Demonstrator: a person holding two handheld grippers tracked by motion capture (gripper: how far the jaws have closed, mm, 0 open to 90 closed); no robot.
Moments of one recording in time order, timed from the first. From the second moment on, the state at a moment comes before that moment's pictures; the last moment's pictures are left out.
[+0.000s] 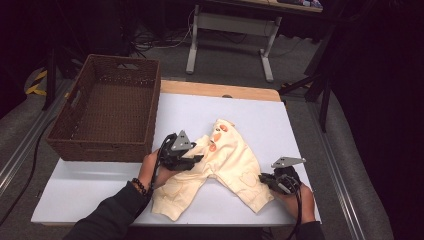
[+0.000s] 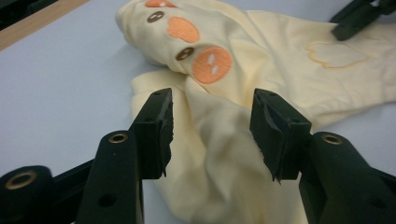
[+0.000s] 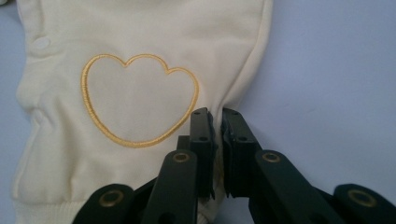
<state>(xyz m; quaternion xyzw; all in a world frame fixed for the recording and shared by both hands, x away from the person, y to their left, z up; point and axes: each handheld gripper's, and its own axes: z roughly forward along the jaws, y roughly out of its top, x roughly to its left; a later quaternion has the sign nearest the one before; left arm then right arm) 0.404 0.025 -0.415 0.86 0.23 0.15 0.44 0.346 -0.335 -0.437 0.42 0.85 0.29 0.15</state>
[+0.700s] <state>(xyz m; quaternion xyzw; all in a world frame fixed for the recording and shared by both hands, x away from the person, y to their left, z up) 0.476 0.002 -0.446 0.88 0.30 0.11 0.35 0.439 -0.268 -0.398 0.37 0.83 0.38 0.18</state>
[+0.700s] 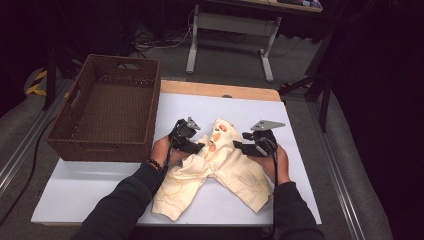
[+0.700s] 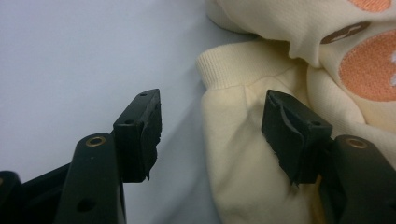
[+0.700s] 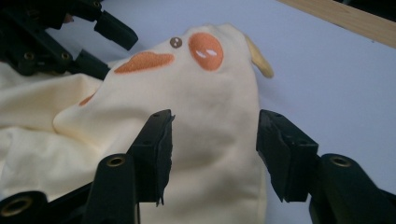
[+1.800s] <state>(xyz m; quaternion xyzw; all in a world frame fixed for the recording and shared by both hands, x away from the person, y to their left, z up) 0.468 0.001 -0.440 0.88 0.30 0.14 0.34 0.489 -0.248 -0.431 0.44 0.82 0.34 0.10</state>
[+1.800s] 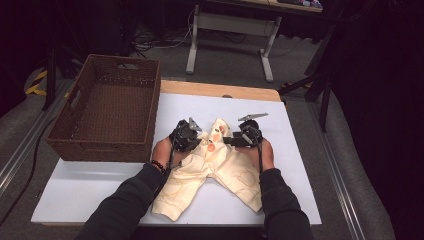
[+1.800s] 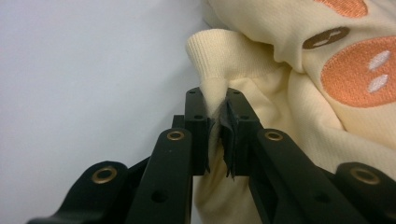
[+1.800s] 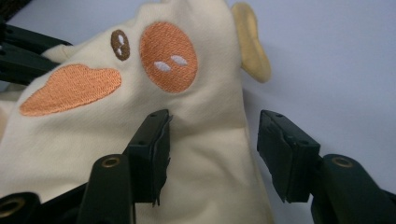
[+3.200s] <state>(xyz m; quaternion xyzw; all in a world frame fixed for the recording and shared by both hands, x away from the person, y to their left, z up) 0.471 0.019 -0.416 0.79 0.37 0.26 0.42 0.455 -0.286 -0.409 0.46 0.79 0.33 0.22</state>
